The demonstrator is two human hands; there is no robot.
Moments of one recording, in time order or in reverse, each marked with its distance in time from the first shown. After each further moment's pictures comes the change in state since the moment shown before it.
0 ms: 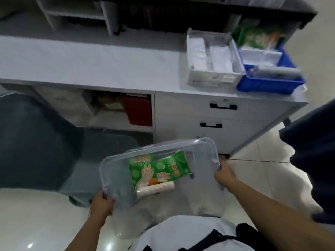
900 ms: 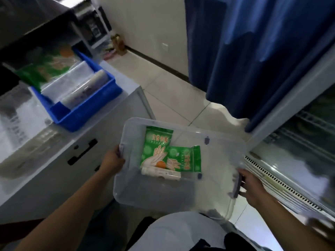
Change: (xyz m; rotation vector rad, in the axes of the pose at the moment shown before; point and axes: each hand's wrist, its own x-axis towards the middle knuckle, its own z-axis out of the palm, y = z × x) left_hand -0.196 0.397 0.452 0.904 -0.456 0.897; right_hand -0.012 0.400 -0.202 1.584 0.353 0.647
